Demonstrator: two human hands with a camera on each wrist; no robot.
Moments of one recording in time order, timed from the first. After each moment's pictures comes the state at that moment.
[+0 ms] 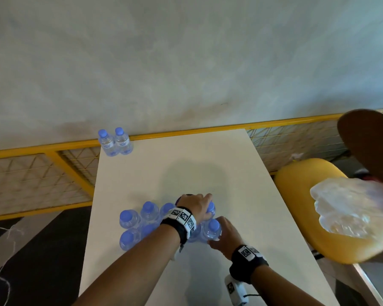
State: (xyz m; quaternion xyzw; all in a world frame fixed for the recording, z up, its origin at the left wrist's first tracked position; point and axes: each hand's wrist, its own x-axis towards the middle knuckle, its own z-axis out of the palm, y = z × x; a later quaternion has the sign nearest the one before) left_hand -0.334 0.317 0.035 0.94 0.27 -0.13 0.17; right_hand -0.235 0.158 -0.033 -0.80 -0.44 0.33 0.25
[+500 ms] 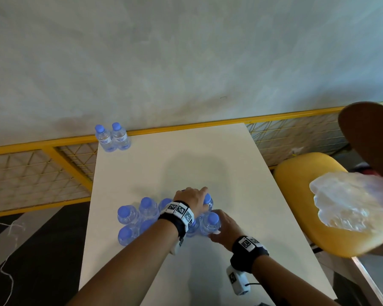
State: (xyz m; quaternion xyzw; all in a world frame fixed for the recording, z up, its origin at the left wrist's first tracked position) left_hand -0.333 0.318 0.038 0.92 0.32 -0.13 0.17; right_hand -0.222 0.159 -0.026 -0.77 -0.47 0.35 0.23
